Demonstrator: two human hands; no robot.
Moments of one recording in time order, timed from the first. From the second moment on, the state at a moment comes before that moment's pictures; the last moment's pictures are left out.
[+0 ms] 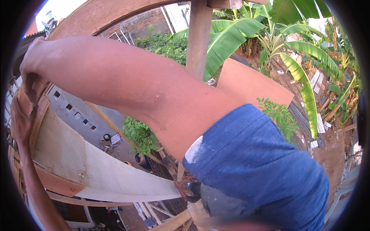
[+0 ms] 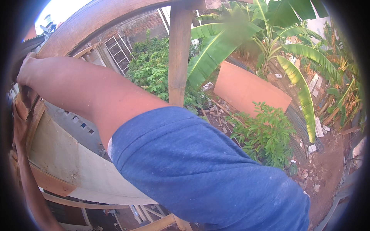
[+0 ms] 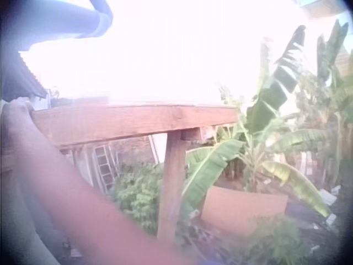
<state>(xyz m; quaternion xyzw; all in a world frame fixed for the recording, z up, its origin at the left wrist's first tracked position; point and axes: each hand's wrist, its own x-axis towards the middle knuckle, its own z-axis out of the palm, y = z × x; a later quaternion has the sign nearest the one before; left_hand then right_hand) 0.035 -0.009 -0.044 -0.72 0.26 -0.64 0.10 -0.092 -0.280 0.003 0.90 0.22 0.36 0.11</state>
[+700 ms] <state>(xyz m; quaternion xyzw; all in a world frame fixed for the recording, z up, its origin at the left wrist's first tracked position) -0.016 -0.045 -0.058 -0.74 0.33 -0.58 0.04 -0.159 -0.620 -0.182 0.57 -0.22 0.65 -0.45</state>
